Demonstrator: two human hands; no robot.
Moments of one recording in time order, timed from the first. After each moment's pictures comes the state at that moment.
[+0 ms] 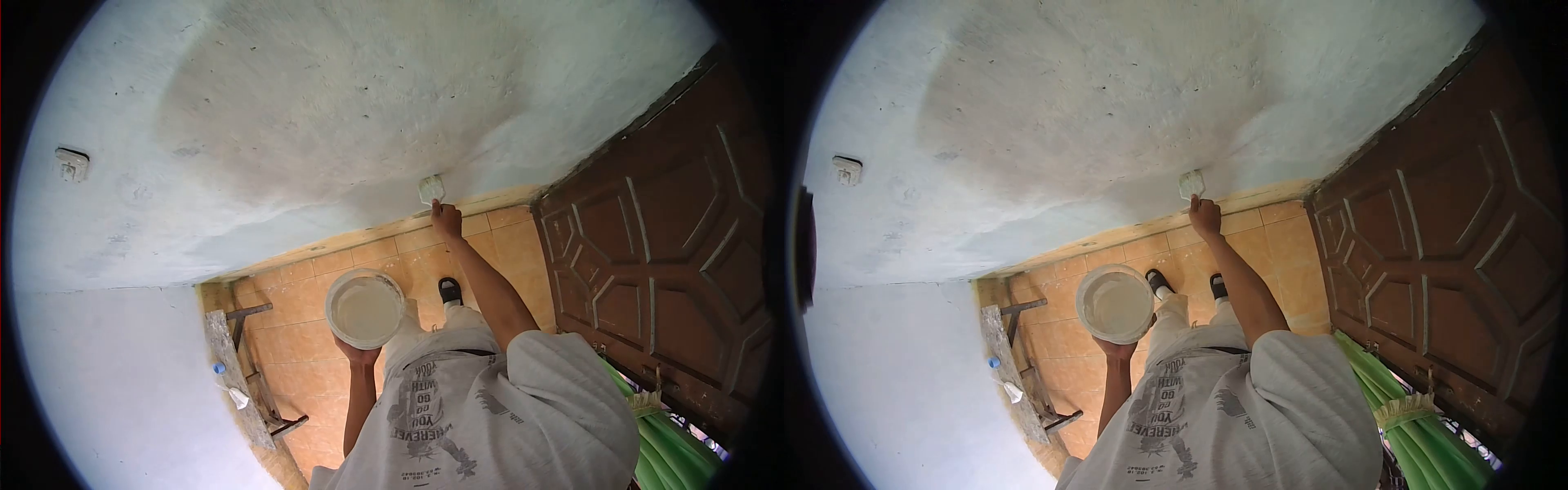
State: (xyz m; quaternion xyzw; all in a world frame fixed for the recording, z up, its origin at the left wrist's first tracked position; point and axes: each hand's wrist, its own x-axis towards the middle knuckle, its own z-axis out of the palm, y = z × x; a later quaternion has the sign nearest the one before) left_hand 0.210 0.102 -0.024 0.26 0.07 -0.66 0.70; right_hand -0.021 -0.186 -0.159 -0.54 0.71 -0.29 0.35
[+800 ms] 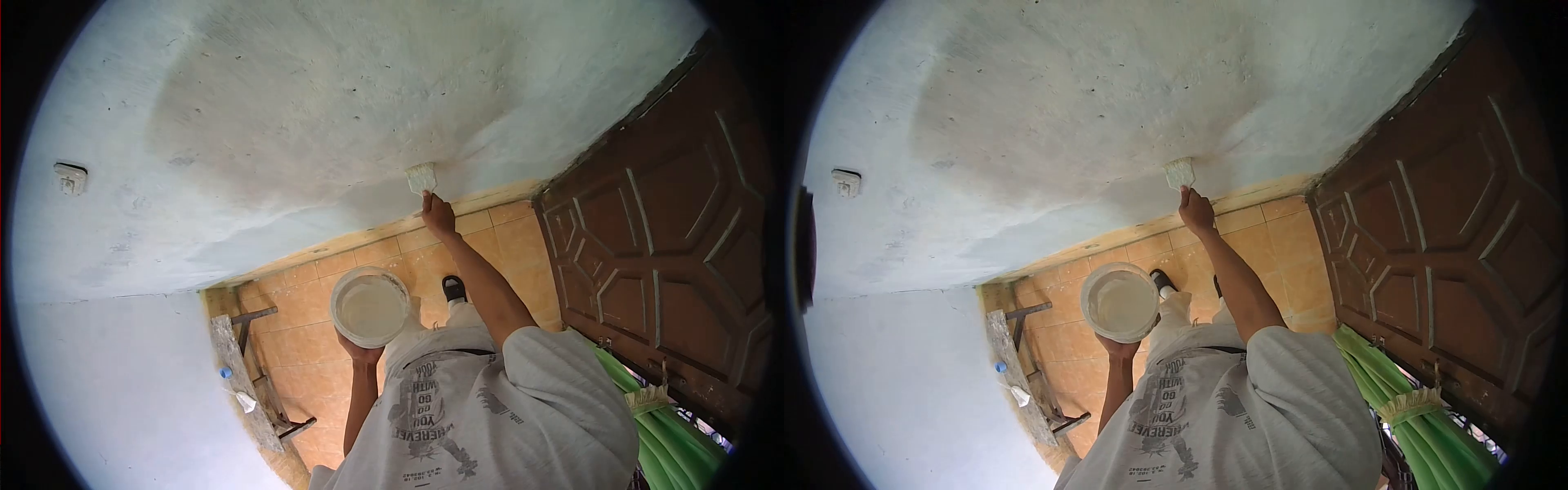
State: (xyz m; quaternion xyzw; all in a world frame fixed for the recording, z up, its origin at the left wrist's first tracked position) left_hand 0.210 0.096 -0.027 0.27 0.07 -0.67 0.68; right_hand -0.004 -0.195 -0.141 -0.58 0.68 -0.30 0.33
